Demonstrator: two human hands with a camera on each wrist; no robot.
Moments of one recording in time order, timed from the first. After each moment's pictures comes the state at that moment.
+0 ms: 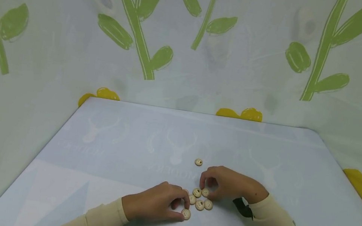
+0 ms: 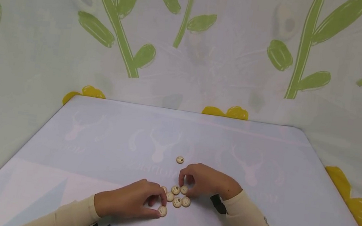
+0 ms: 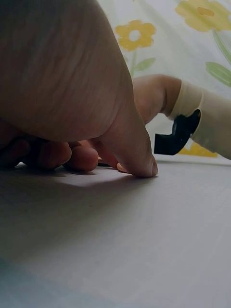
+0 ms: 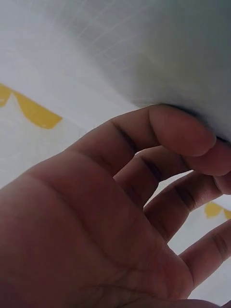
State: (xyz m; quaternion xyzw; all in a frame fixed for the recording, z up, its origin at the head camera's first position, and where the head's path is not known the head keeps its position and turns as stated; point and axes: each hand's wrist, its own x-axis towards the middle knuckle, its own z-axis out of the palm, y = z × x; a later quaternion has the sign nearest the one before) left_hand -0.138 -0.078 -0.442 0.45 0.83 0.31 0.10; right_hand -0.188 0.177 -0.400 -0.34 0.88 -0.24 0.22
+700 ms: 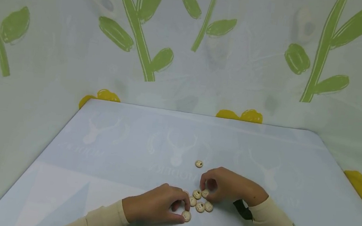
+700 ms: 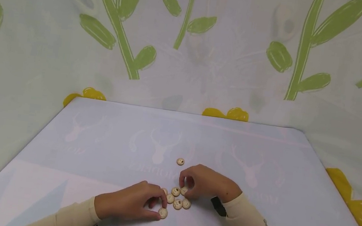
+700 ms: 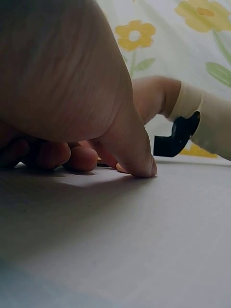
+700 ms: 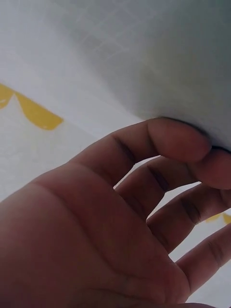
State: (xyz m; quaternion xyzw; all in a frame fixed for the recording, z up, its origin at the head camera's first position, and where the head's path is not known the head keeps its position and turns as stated) left_hand -0.135 -0.077 -0.440 0.45 0.84 0.30 0.10; right_hand -0.189 0.176 -0.402 -0.34 0.89 -0.22 0.21
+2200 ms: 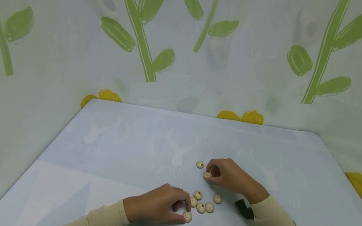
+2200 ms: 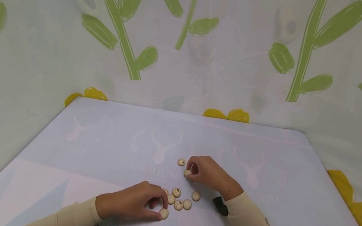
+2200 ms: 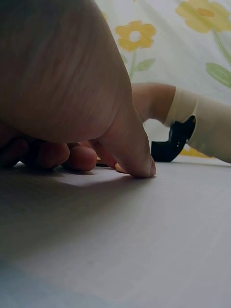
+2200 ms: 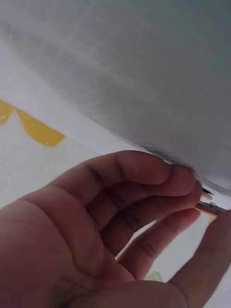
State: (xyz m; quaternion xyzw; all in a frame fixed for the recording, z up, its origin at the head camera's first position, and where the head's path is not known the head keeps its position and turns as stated) left_hand -0.136 -0.076 -0.438 0.44 0.84 0.30 0.11; right_hand -0.206 0.179 -0.409 -0.26 0.92 -0.26 0.10
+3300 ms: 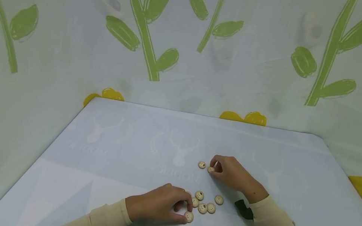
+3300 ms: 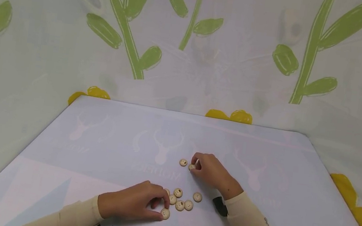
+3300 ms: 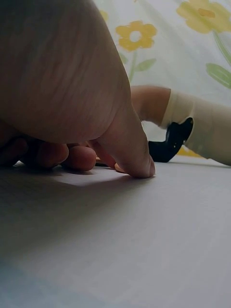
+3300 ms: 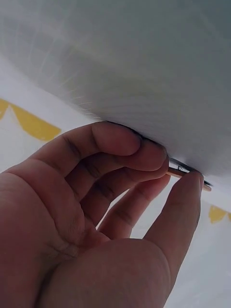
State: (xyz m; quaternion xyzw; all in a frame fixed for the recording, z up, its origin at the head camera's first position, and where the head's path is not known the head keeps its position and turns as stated) left_hand -0.136 -0.078 -0.444 0.44 0.84 0.30 0.11; right_hand -0.213 0.172 -0.414 -0.19 0.95 -0.25 0.09
